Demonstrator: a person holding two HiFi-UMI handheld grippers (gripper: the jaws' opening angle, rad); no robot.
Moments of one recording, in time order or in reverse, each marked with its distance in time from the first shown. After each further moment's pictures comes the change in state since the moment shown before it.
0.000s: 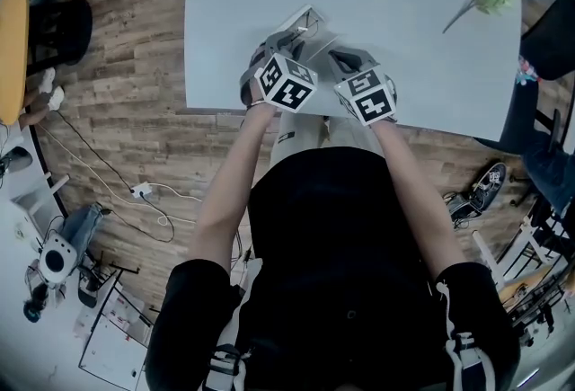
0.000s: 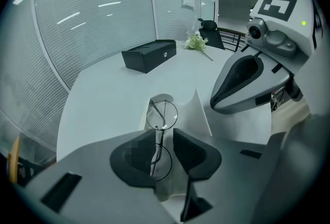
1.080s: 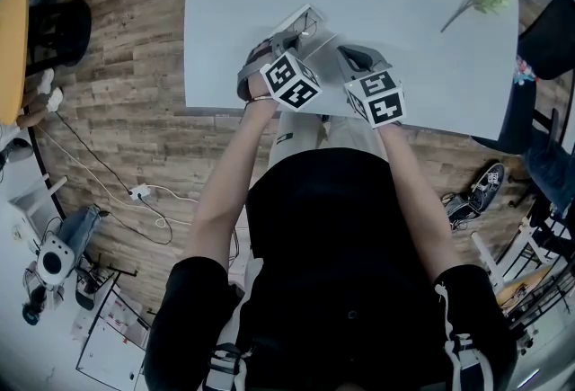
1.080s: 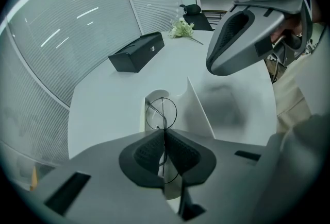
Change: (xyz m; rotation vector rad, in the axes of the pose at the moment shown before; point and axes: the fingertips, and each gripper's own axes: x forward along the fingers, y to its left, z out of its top) left arm 0.000 -0.002 -0.006 0.223 0.079 0.059; right arm -0.031 -0.011 0.012 0.057 -0.076 -0.054
